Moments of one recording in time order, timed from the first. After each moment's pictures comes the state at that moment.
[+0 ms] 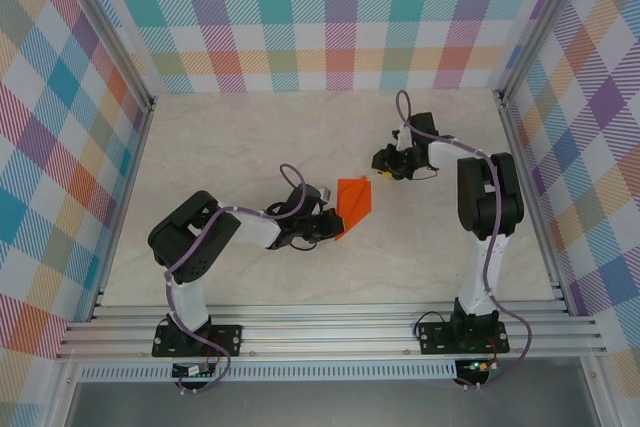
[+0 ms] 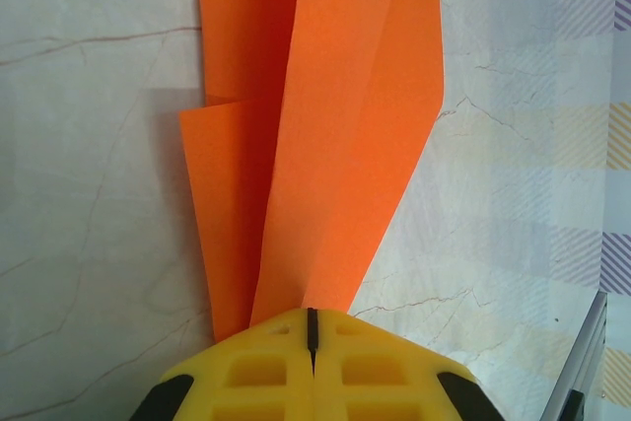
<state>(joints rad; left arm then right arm) -0.73 1.87 0.80 0.31 0.35 -0.92 0.17 2.08 1.38 -0.40 -0.61 0.44</state>
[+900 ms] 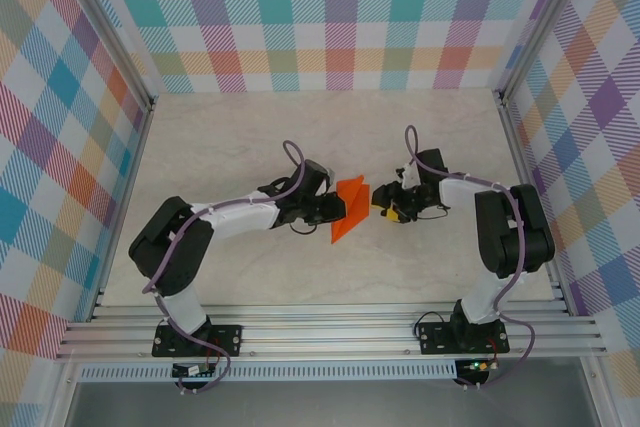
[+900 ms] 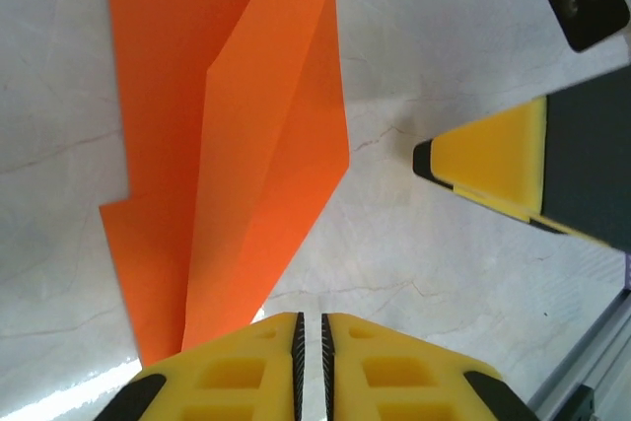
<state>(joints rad) -0.73 1.76 1.05 -0.16 0.27 -0.79 0.21 1.74 0.89 -0.32 -0.74 0.55</state>
